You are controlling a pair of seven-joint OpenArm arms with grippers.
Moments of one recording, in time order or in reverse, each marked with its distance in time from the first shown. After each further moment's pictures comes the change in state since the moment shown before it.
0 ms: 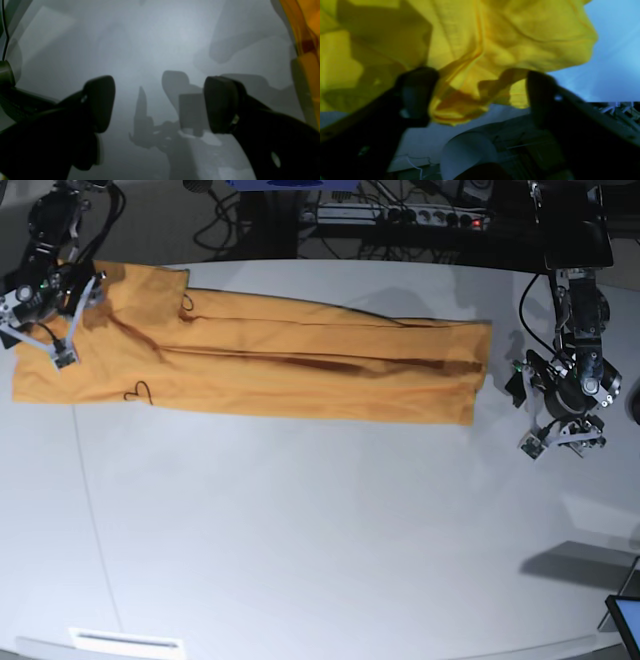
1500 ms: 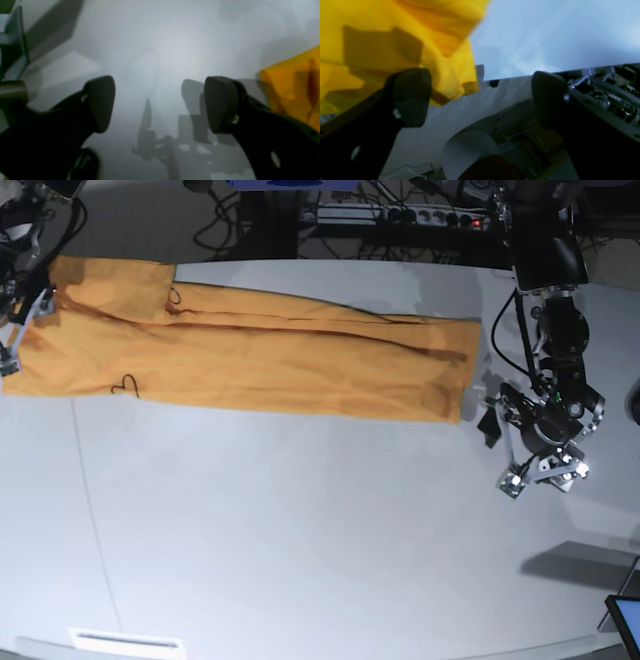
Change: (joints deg) left arm -6.9 8.9 -0.6 4.7 -0.5 0.0 4.8; right arm 2.1 4.3 9.6 0.6 0.4 0.0 0.4
